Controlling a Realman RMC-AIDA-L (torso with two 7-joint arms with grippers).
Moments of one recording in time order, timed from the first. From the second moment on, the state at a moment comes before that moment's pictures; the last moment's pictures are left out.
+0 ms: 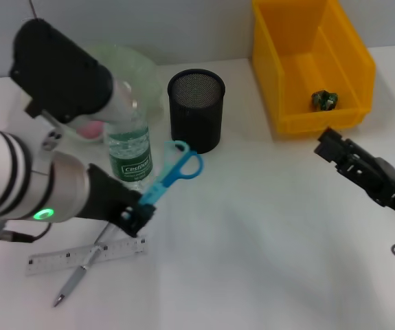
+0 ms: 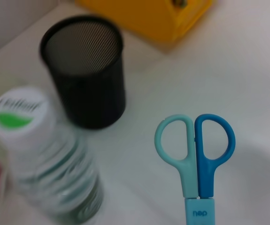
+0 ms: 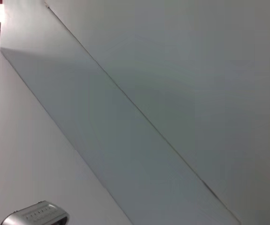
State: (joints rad) left arm -0.37 -2.08 1.80 1.85 2.64 1.49 -2.86; right arm 0.31 2.08 -0.43 -0.18 -1.66 -1.83 1.26
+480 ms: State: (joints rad) left arm -0.38 -2.08 1.89 1.84 2.62 1.35 -2.86; right arm 0.37 2.09 -0.40 -0.03 -1.66 -1.73 1.24
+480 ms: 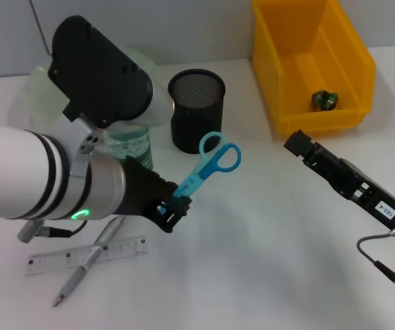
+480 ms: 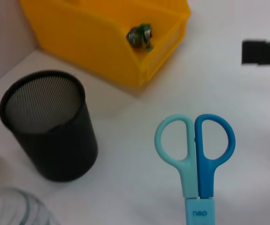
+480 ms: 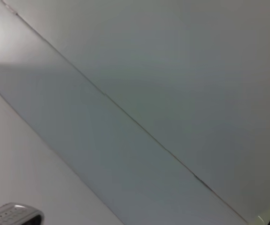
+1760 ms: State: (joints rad) left arm -0.39 -2.08 1.91 1.79 2.57 1.24 -2.84; right arm 0.48 2.09 -0.36 0.15 -1.66 -1.60 1.11
